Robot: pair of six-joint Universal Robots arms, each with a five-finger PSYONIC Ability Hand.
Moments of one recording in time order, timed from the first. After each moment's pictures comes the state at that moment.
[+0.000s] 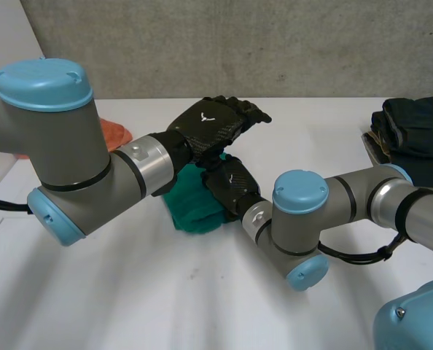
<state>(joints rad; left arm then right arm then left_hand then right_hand) 4.16 -2.08 -1.13 3.10 -1.10 3.36 2.24 -0.61 1.07 -0.31 1.40 2.64 0.19 0.21 0.21 0.20 0.05 0.47 0.45 0.45 0.44 0.24</state>
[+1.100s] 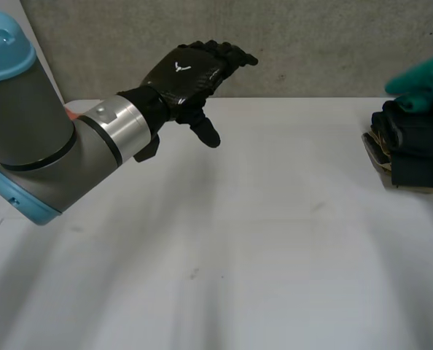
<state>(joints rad) 4.21 -1.96 -1.15 3.19 -1.10 3.26 1.40 -0.77 0.93 -0.58 1.27 2.88 0.19 0.21 0.21 0.20 0.05 1.05 1.15 1.18 1.20 0.93</state>
